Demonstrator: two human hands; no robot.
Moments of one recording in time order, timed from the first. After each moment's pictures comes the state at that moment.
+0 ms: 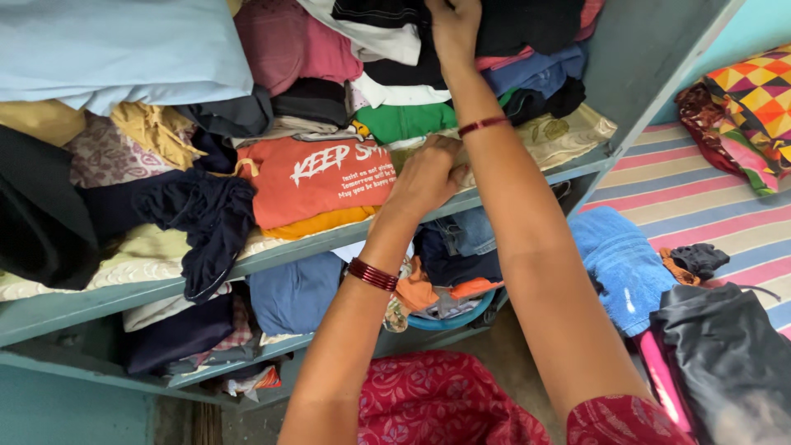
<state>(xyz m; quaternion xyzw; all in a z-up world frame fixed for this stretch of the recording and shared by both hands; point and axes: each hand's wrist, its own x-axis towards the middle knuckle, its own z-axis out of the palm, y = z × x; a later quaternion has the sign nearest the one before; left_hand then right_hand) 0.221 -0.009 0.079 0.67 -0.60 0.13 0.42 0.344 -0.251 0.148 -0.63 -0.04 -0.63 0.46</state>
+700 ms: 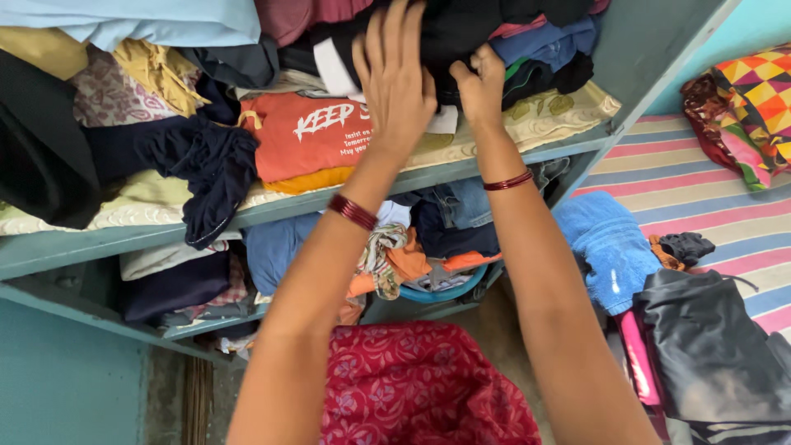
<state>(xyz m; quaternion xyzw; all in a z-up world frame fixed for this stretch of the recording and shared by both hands) 0.231 0.021 0.139 0.67 -0.41 0.48 0.40 0.219 -0.188 0.073 -0.68 0.00 -0.50 0.53</state>
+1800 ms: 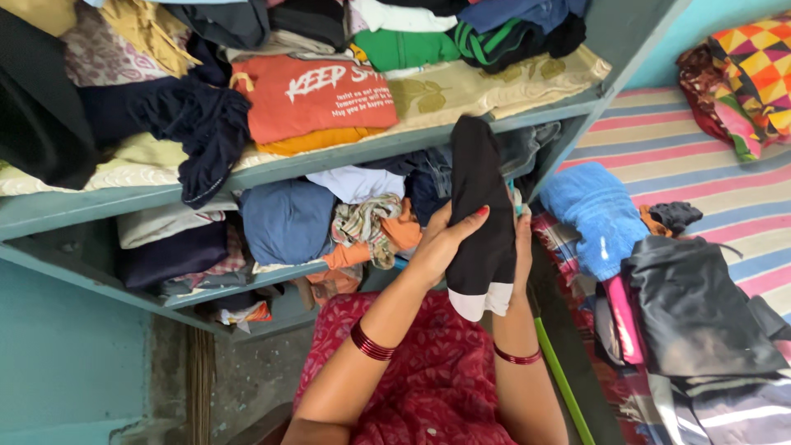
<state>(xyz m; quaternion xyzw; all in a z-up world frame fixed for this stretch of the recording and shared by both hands) 0.047 0.088 -0.002 0.39 -0.29 -0.40 0.78 -0.050 0.011 -0.025 -0.36 0.01 -0.40 0.84</state>
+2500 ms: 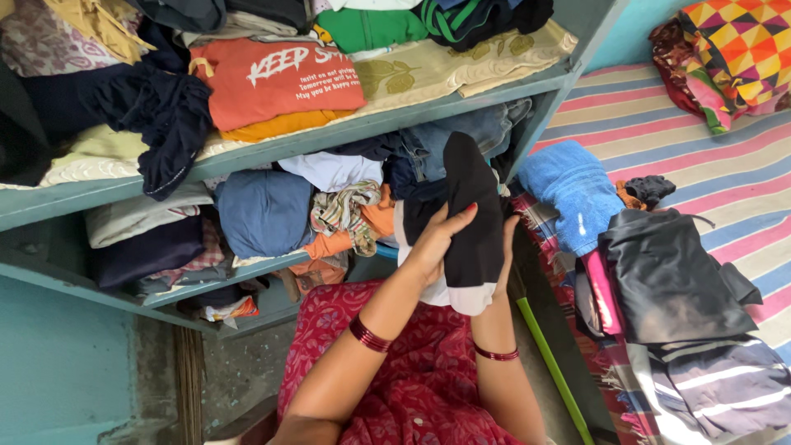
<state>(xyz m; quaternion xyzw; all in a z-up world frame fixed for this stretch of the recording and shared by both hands) 0.012 0.075 -0.029 0.31 -0.20 -0.53 0.76 -0.079 0.009 -0.068 -0.20 0.00 -0.38 0.91</state>
